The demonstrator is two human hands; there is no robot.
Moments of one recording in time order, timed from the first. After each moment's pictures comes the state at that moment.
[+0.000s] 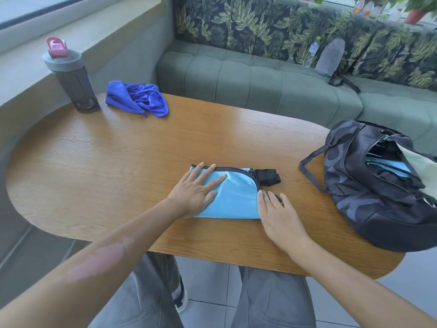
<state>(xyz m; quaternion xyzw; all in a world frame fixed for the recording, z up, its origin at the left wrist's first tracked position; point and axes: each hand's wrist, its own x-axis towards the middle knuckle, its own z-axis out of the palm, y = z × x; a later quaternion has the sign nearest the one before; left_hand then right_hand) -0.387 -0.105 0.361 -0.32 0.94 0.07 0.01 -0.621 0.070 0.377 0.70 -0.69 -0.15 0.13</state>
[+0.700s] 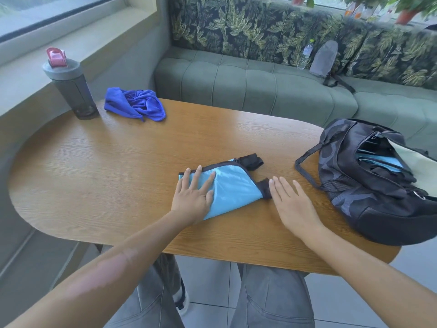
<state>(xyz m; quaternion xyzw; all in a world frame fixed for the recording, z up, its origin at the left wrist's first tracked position) -0.400 -0.072 0.366 -0.47 0.87 0.13 0.01 -0.666 0.074 0.396 0.69 -0.69 -0.15 0.17</state>
